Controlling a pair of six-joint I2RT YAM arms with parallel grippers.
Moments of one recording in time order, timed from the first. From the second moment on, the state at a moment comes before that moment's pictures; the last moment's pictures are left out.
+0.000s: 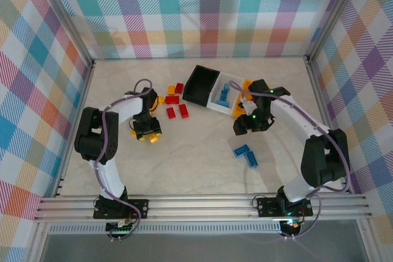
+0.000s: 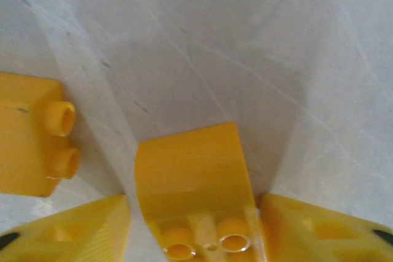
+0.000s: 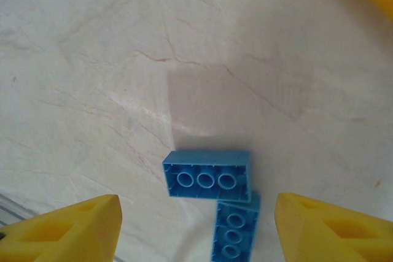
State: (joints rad) left arm -0.23 1.87 1.20 -0.94 0.03 -0.54; right arm 0.34 1.57 1.21 -1.10 -0.26 0.06
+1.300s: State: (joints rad) left arm -0.42 2.41 2.39 -0.89 0.23 -0.58; right arm 0.63 1.39 0.88 -0.89 -0.31 1.12
